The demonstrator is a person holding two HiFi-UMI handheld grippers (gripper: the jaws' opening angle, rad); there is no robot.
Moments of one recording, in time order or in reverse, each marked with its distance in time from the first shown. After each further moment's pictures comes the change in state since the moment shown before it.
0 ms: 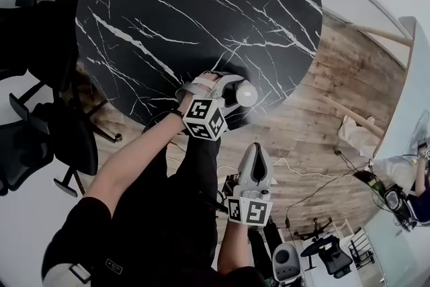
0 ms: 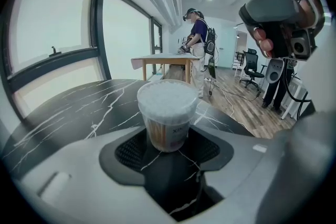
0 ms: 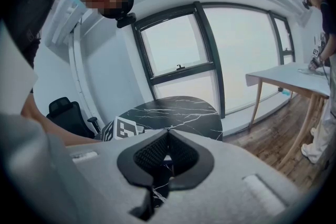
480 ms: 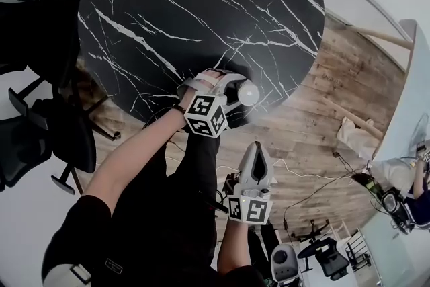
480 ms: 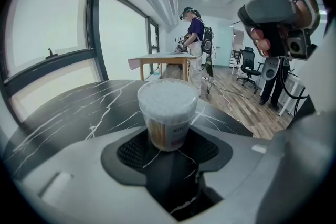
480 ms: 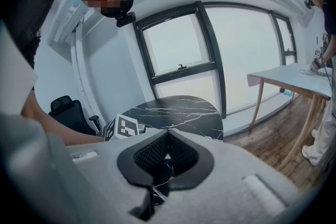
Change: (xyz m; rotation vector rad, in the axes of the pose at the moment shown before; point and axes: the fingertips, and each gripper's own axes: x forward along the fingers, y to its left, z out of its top) left arm 0.000 -0.002 -0.001 0.036 0.004 -0.023; right arm -0.002 0.001 -0.004 -0.015 0.003 0.014
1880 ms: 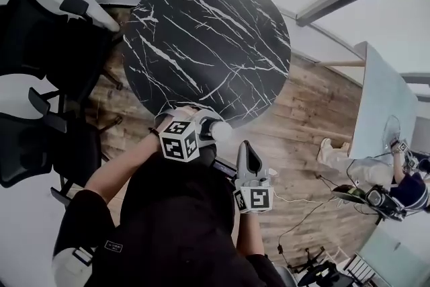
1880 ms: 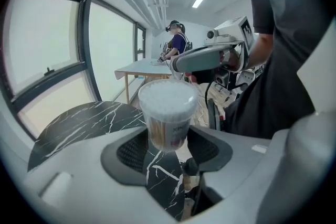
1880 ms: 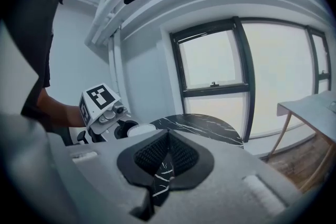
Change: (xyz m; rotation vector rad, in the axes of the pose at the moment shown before) left arm -0.251 -0.094 0.084 0.001 0.012 -0.182; right arm -0.091 0.117 0.095 -0.218 -0.060 0.253
